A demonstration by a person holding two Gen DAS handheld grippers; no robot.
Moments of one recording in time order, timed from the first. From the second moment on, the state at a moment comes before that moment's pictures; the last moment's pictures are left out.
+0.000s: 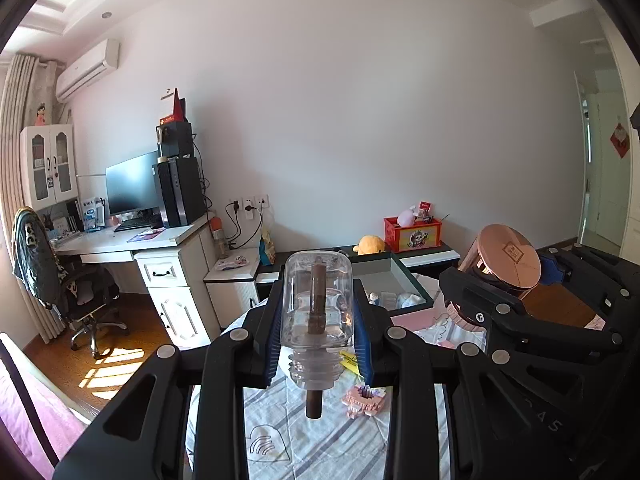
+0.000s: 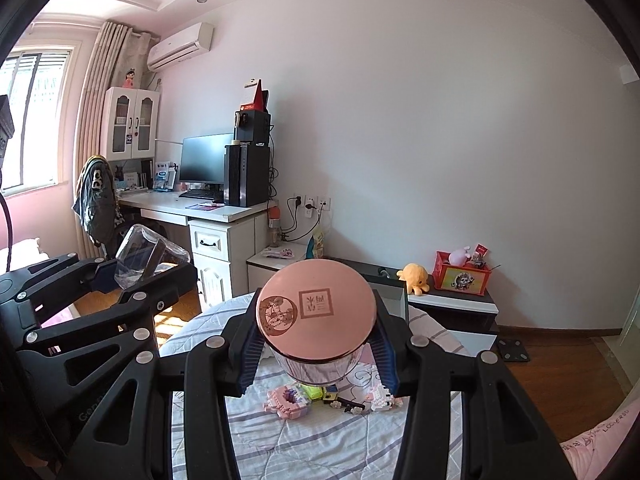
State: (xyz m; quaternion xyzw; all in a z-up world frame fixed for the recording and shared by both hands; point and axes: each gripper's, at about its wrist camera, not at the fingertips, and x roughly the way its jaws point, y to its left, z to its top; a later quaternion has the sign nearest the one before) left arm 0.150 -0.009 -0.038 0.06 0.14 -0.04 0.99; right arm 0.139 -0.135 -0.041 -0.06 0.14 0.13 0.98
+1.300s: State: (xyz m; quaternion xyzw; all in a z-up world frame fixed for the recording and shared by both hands) left arm 0.489 -0.010 -0.158 0.04 0.38 -0.04 0.92; right arm 0.469 -0.171 -0.162 -0.04 0.35 0.12 0.93
